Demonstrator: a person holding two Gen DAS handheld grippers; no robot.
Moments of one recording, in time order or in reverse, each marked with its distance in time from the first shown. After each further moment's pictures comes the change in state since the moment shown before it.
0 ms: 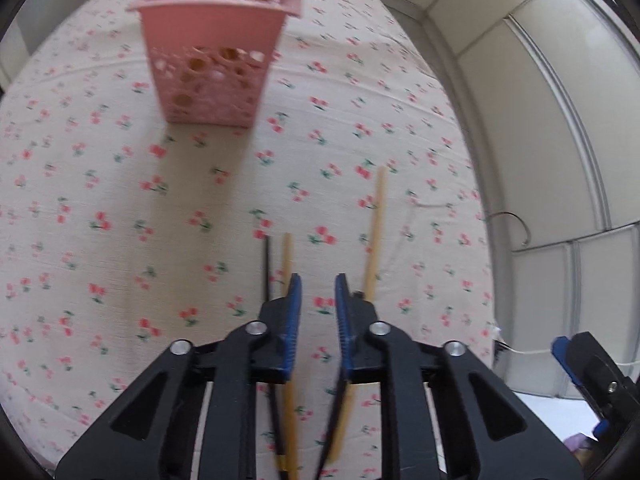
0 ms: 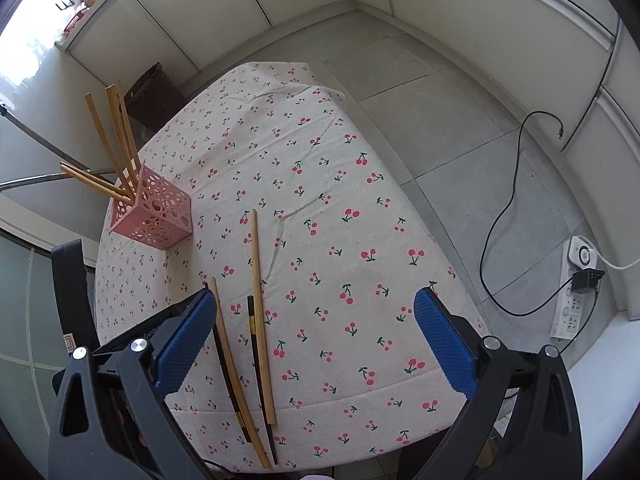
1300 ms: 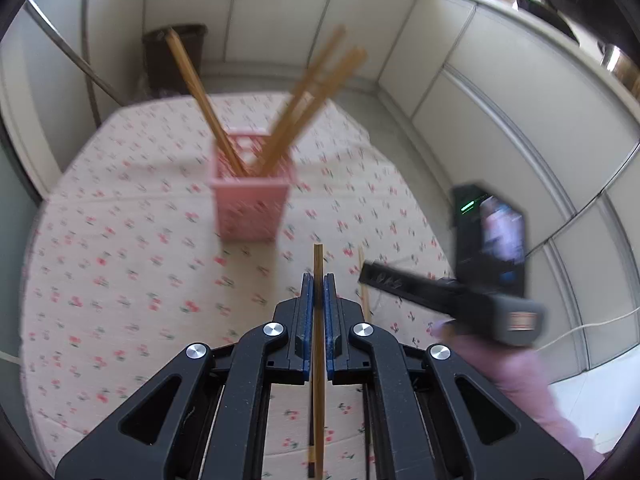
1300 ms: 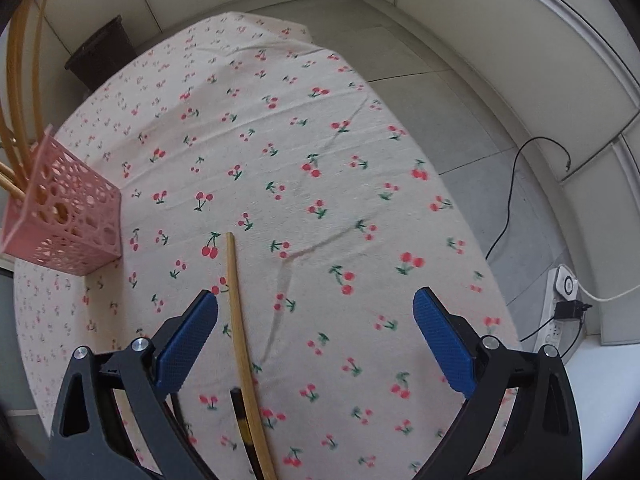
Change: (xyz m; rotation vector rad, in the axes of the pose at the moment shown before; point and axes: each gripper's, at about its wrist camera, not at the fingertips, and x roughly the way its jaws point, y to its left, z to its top) left arm -0.110 -0.009 -0.014 0.209 -0.351 0.012; right arm 0.129 0.066 0.033 -0.089 0.047 -0.271
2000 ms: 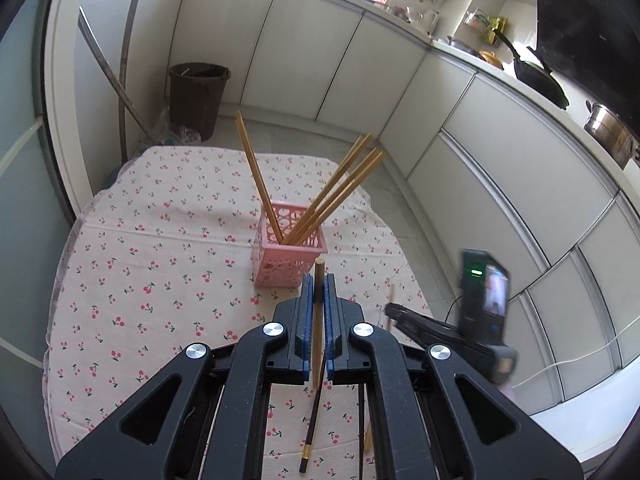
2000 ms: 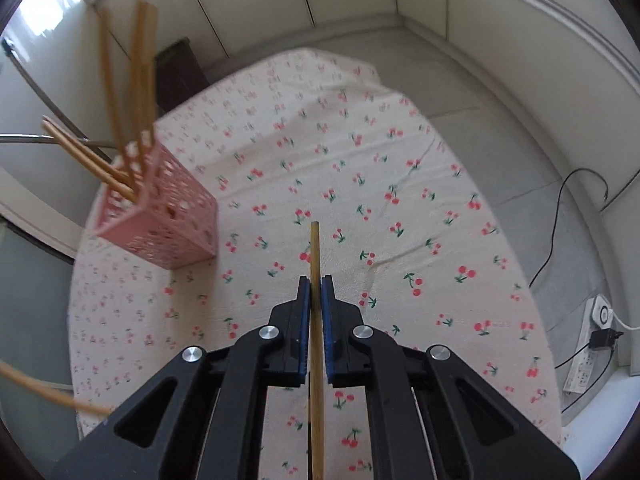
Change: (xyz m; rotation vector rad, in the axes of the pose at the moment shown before) left arm -0.084 0.039 0.012 -0.075 -0.166 -0.045; right arm -0.065 0.007 -0.019 -0.062 -0.140 0.243
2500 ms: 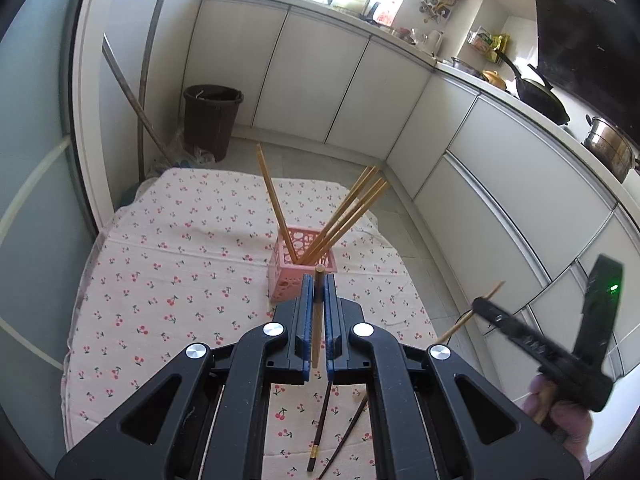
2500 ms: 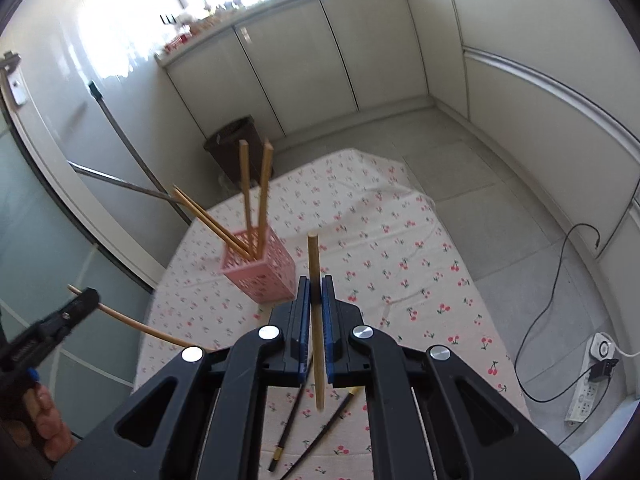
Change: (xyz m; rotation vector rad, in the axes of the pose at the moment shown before) left arm -0.035 -0.001 0.007 -0.002 -0.077 0.038; right arm -0.142 0.004 -0.008 -0.048 -0.272 0.170
